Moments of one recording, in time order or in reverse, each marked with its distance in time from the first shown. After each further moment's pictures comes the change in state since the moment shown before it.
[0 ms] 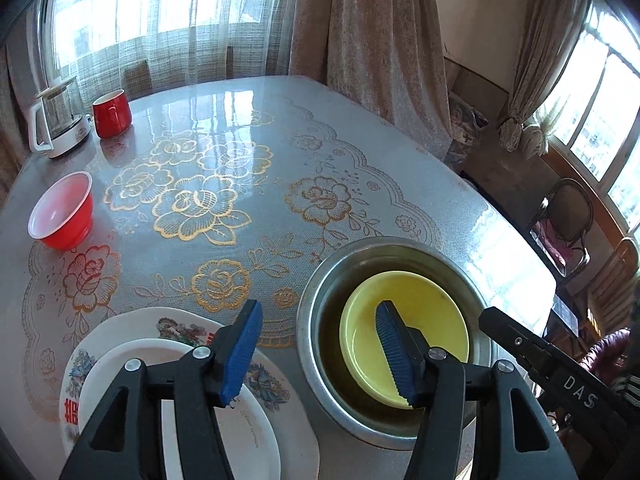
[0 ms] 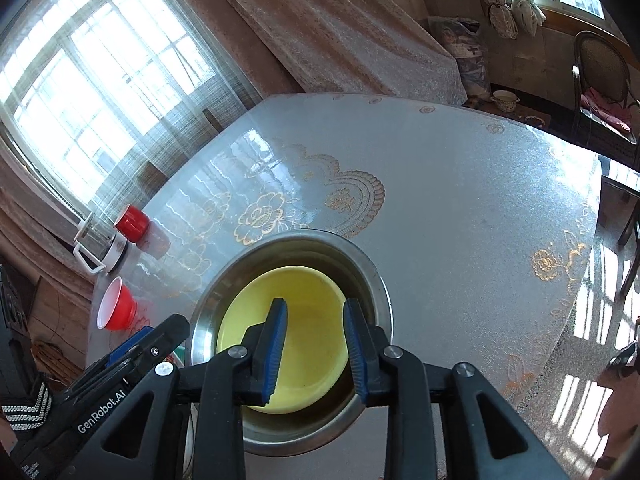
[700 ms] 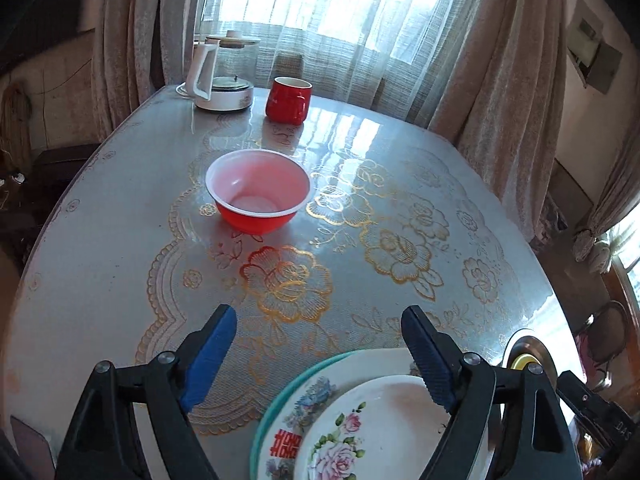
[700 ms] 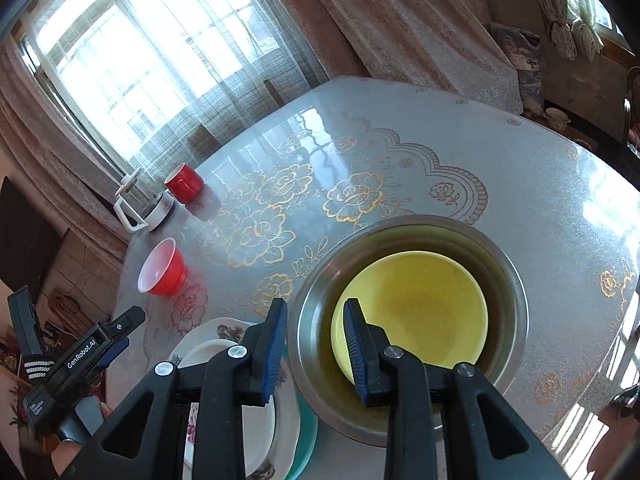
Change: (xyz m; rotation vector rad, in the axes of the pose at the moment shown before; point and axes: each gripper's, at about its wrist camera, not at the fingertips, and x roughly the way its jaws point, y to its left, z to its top) left arm -0.054 0.195 -0.011 -0.379 -0.113 0.217; right arm 0.012 0.094 -0.008 -0.165 0.074 0.112
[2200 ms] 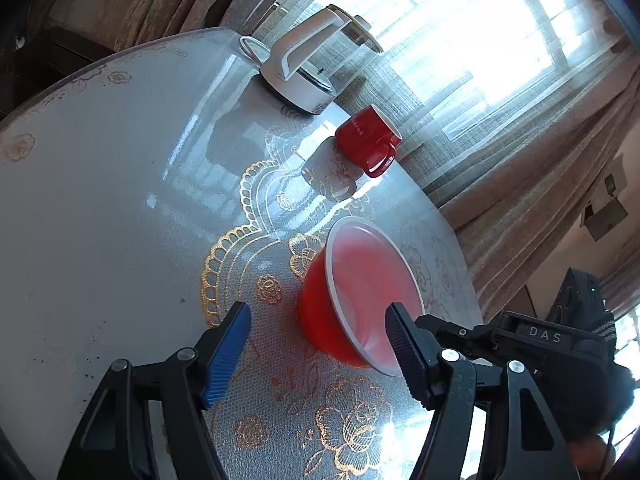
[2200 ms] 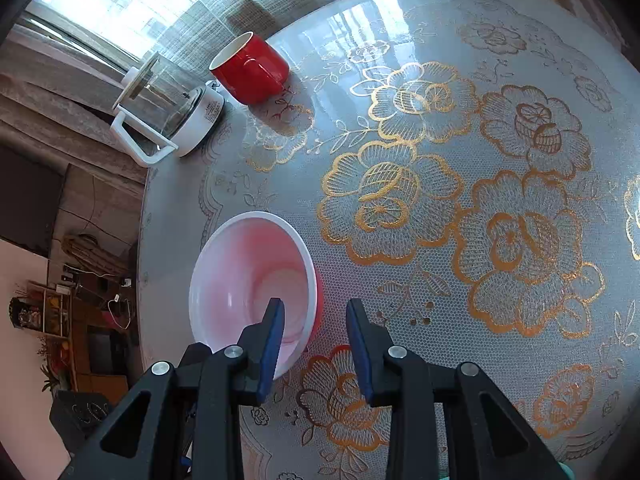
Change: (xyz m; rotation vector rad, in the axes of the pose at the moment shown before) left arm 0.102 0.143 0.059 -0.412 -0.038 -0.260; right arm 0.255 0.212 0.058 -0.052 0.429 0.092
